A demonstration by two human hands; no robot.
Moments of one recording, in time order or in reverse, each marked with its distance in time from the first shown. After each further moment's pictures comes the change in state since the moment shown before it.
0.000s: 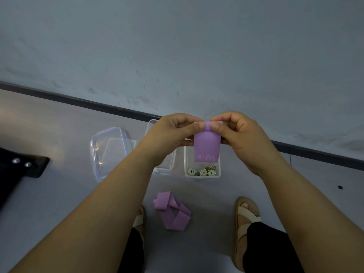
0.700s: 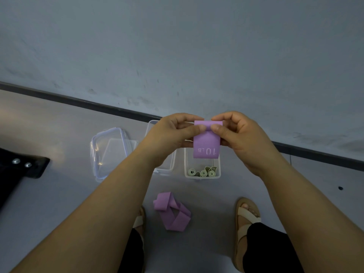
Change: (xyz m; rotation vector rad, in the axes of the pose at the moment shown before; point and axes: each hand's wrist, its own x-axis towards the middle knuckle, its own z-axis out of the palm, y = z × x) left_hand -0.001 -0.001 0.000 -0.070 0.004 -0.025; right_hand 0.000 -0.001 0.001 0.090 -0.006 0.010
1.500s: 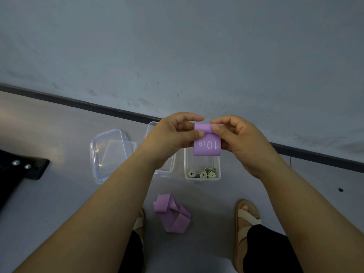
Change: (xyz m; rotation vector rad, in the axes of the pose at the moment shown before) left_hand -0.001 0.001 0.001 -0.009 0.001 0.045; right_hand 0.002 0.003 0.001 0.001 -0.004 0.067
